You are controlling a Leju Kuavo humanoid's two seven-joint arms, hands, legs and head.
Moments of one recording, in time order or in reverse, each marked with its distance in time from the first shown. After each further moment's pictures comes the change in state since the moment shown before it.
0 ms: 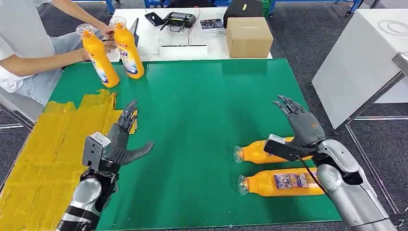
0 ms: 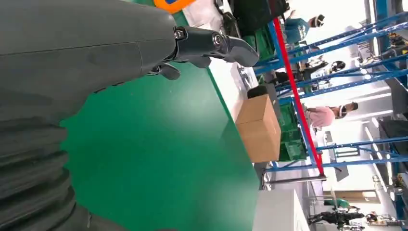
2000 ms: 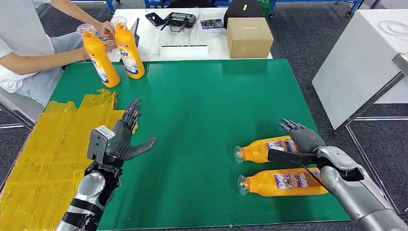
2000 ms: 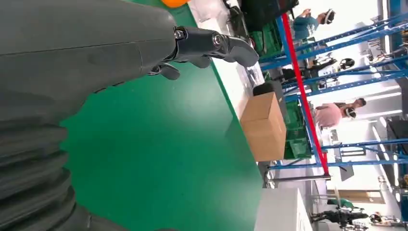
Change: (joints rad) left arm -0.057 -0.013 -0.003 0.089 0.023 0.000 0.006; right arm -0.101 -0.093 0.187 0.286 -0.003 0.095 0.060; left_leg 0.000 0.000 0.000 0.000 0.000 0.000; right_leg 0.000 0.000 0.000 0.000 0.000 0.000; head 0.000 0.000
